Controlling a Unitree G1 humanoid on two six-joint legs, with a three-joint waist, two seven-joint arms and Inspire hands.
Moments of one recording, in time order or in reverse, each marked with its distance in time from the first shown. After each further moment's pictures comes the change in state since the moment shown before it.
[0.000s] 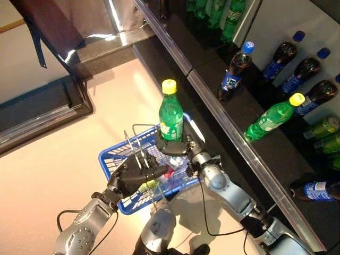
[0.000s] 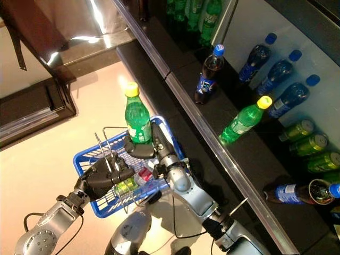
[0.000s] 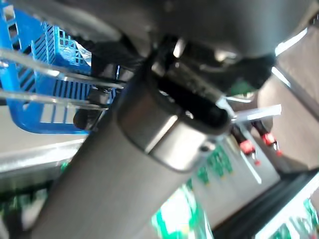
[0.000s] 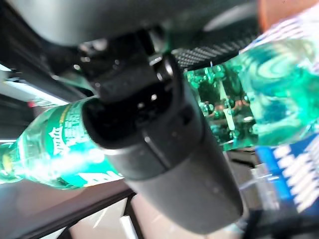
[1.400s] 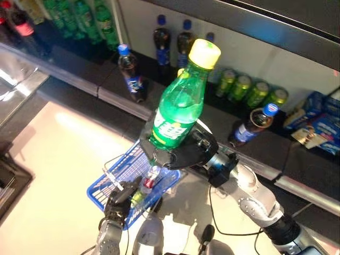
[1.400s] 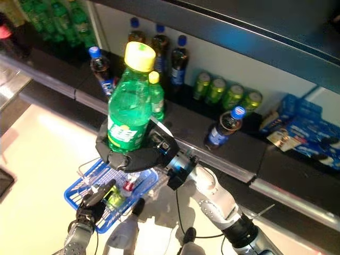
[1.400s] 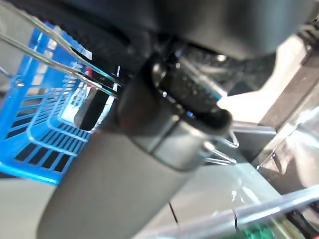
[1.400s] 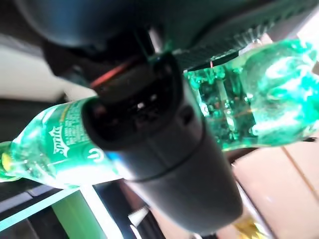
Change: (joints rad) left arm -0.057 -0.333 0.008 0.586 0.015 -0.274 0.320; right arm 0.025 -0.145 -0.112 -0.389 0.286 -0.099 0.554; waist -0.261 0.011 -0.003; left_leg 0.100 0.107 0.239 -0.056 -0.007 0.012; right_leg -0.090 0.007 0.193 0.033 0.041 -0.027
